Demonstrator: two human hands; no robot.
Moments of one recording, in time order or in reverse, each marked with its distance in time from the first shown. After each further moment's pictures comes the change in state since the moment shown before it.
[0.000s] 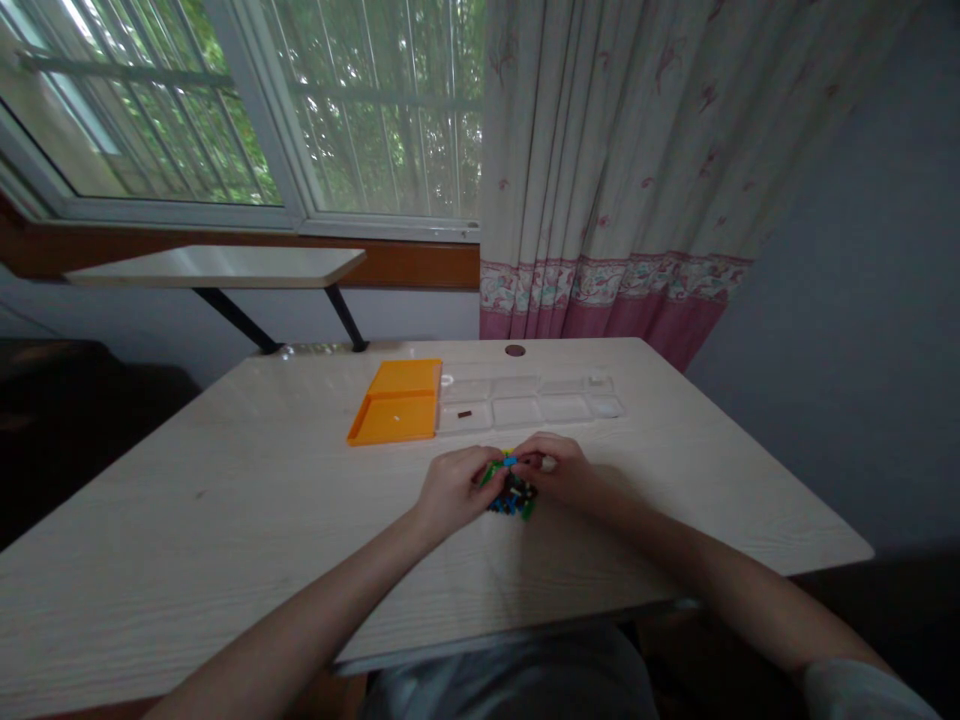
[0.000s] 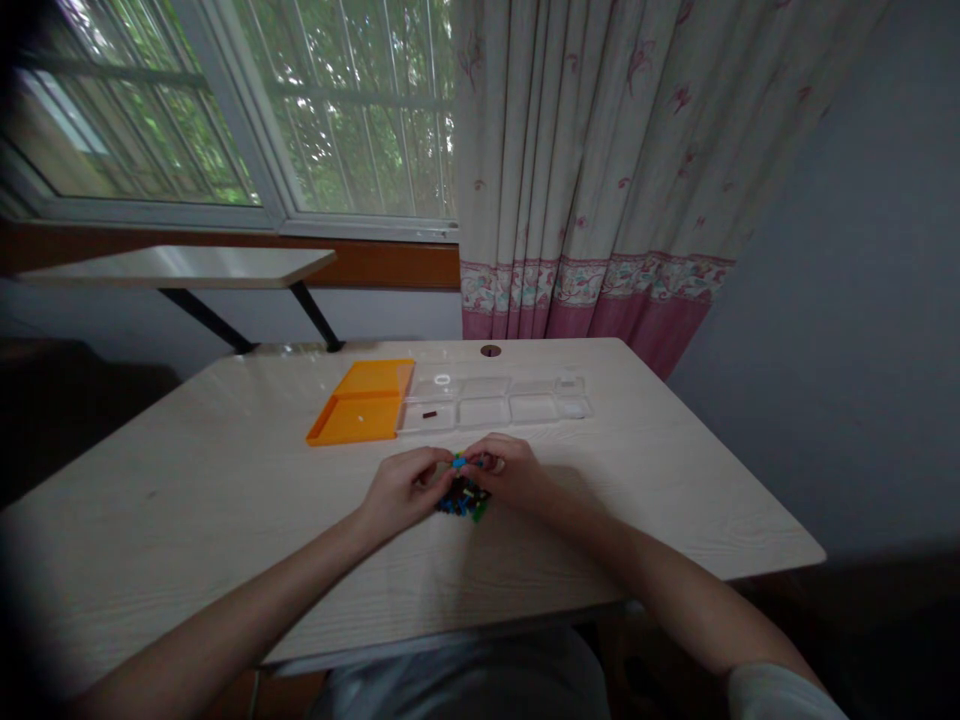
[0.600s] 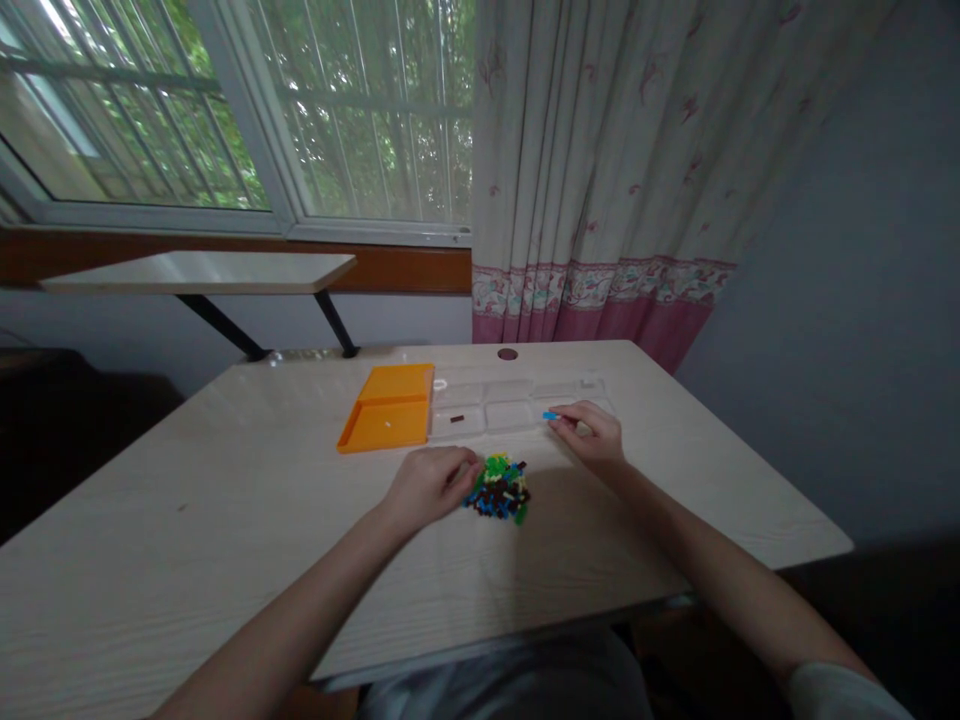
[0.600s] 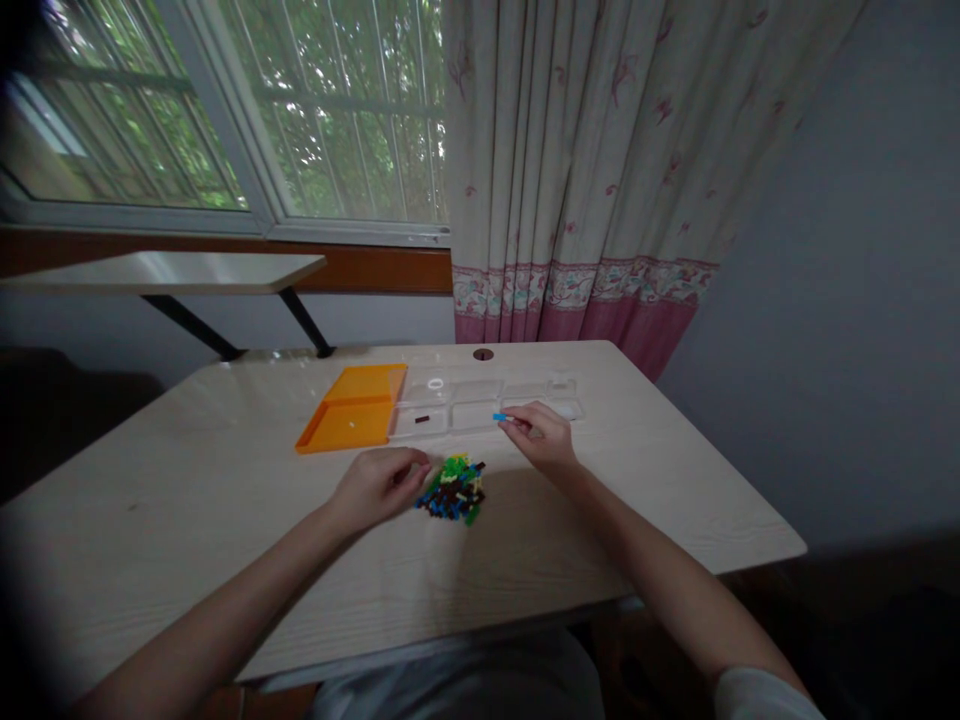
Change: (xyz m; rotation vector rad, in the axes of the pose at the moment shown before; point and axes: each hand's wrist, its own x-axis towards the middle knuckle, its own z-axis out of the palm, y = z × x) left_hand 0.002 -0.023 -0.022 0.103 -0.128 0.074; right_hand 0.007 0.019 -0.047 -0.246 0.372 -0.014
